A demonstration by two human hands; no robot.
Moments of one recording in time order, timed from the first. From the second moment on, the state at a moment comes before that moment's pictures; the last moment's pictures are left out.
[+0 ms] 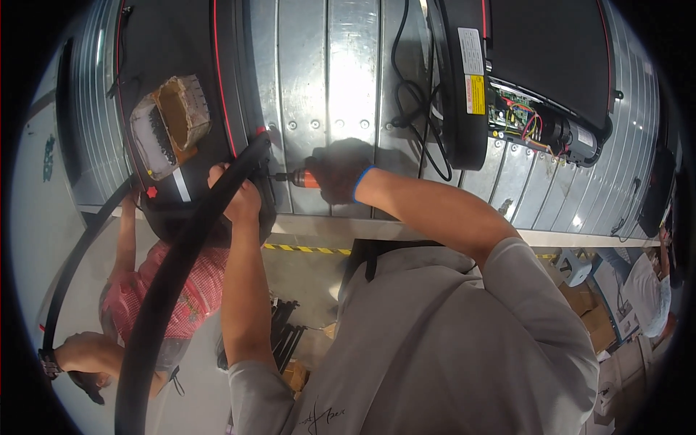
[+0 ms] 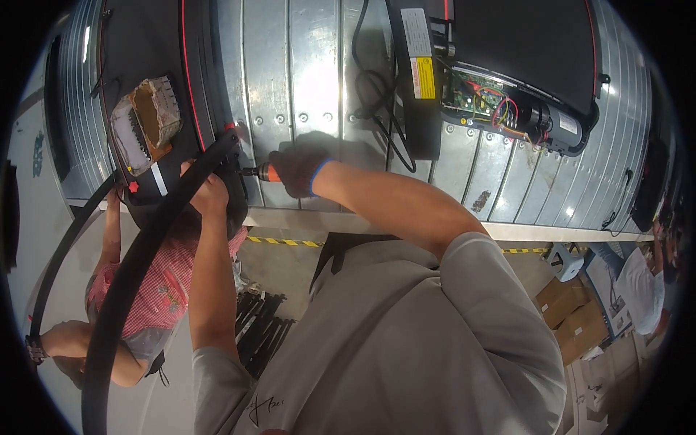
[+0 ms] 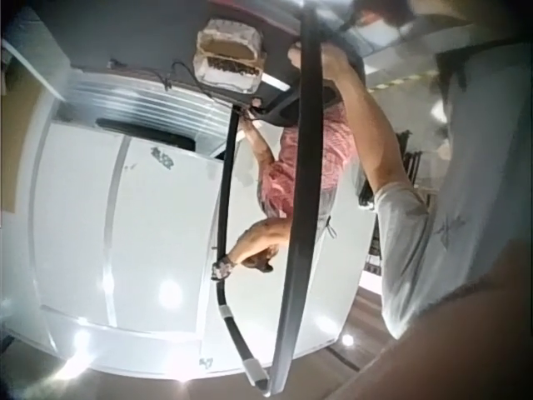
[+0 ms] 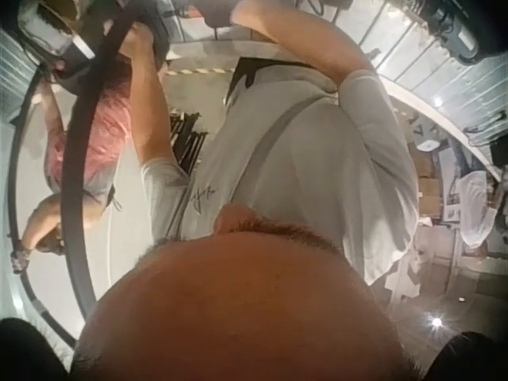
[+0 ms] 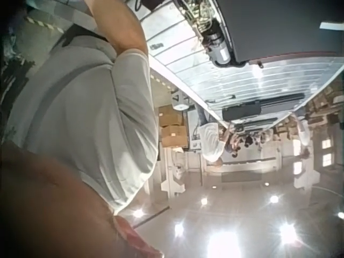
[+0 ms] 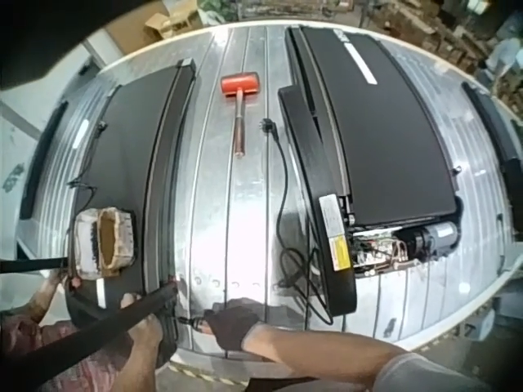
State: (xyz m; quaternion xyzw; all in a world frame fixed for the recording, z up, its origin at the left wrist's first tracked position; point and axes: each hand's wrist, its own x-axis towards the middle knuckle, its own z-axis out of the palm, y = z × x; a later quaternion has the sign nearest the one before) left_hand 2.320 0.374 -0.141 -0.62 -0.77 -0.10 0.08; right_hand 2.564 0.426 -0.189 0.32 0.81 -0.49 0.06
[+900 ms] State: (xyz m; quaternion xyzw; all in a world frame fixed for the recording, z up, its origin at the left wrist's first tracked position) left_hand 2.438 0.290 -0.272 -0.74 -0.63 -0.22 -0.10; right_hand 2.951 0.228 -0.187 0.57 0.65 -0.50 -0.04
